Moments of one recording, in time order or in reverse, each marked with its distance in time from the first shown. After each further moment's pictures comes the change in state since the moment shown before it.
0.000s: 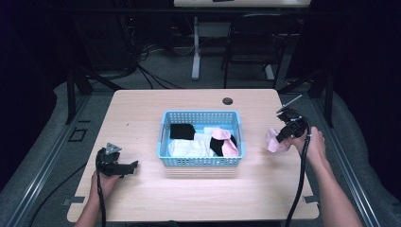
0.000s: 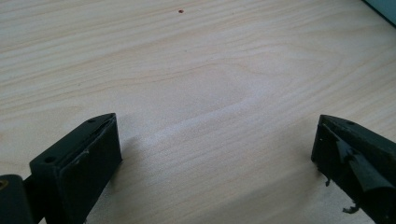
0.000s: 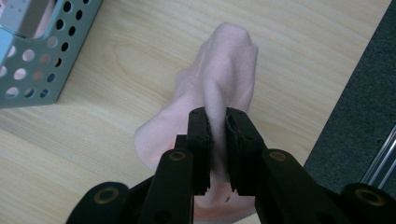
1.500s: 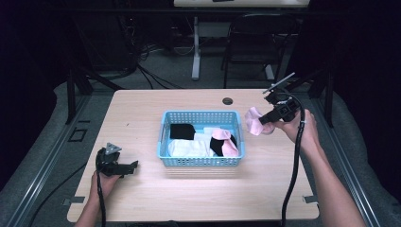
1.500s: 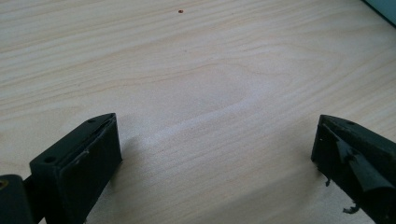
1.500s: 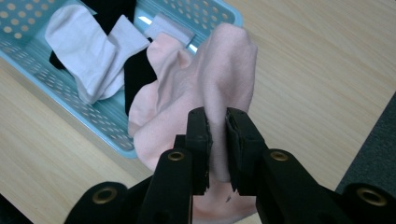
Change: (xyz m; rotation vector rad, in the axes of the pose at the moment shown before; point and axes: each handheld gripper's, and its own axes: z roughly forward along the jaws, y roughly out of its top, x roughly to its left) left arm 0.000 0.000 0.000 -0.002 0.000 -0.002; right arm 0.067 0.032 -0.085 -0.220 0.051 -0.167
